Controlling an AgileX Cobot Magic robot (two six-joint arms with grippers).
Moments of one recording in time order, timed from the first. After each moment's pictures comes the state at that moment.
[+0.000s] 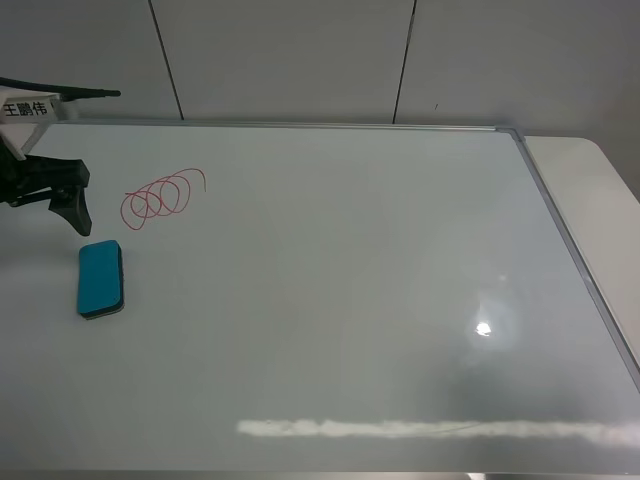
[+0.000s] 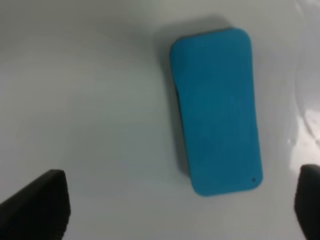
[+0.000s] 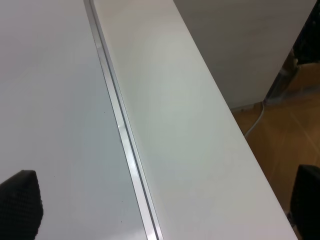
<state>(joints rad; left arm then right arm) -0.02 1.53 -0.94 0.01 0.86 -0.27 -0.16 0.00 -0.50 -0.12 1.06 0.04</state>
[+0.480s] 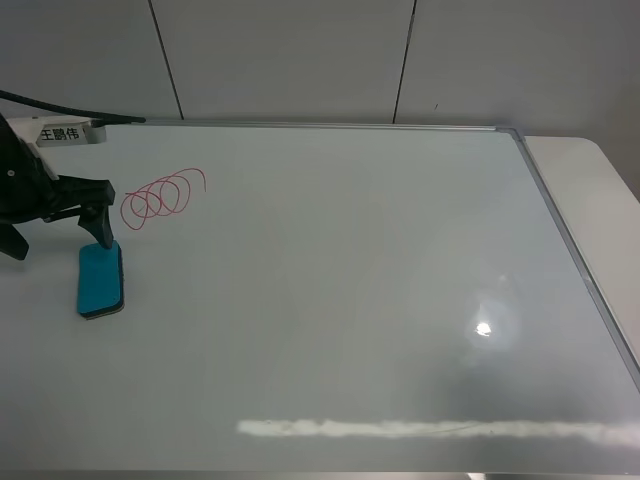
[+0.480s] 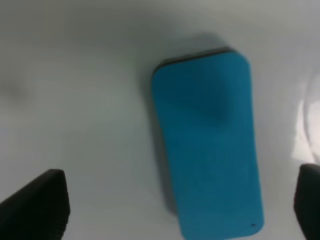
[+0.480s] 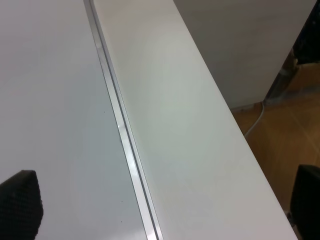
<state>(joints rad) -0.05 1.68 -0.94 0.00 0.75 -0.27 -0.16 0.00 -0.50 -0.12 1.06 0.04</state>
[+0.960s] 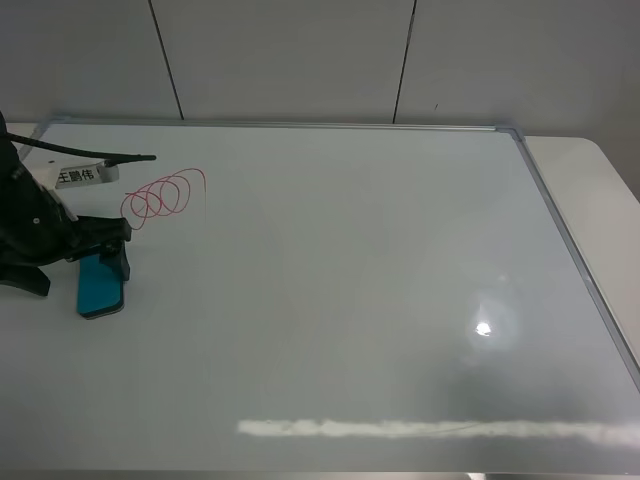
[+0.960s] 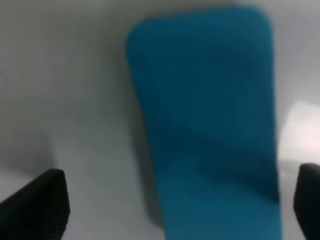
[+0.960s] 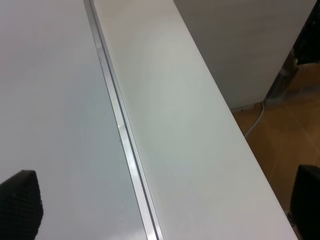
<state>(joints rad) -0.06 1.71 -0.77 -0.04 0.54 -0.31 -0.16 0.00 -0.50 -0.12 1.06 0.04</state>
